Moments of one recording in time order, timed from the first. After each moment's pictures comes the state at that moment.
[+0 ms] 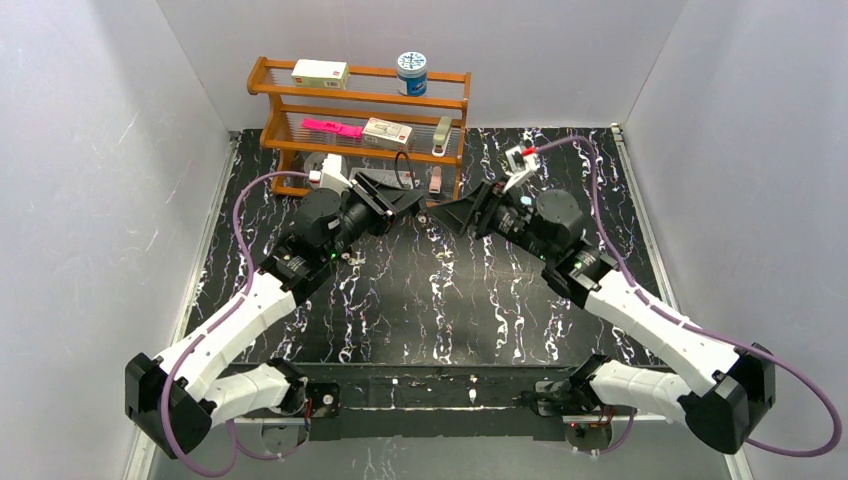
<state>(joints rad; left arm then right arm) -0.62 1.07 0.91 0.03 0.05 -1.25 0.75 1.04 0.87 0.21 -0.21 0.82</state>
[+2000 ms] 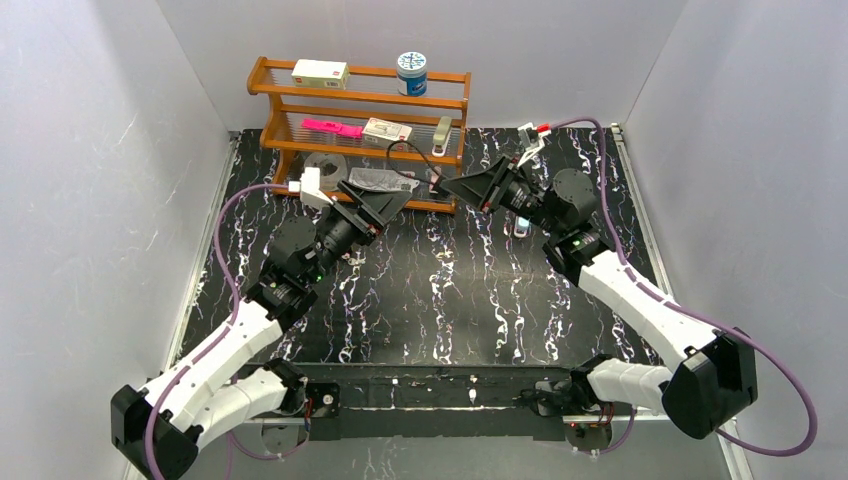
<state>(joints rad) -0.62 0.89 0.74 0.17 -0.02 -1.15 0.56 1.18 0.94 0.40 -0.45 0.84</state>
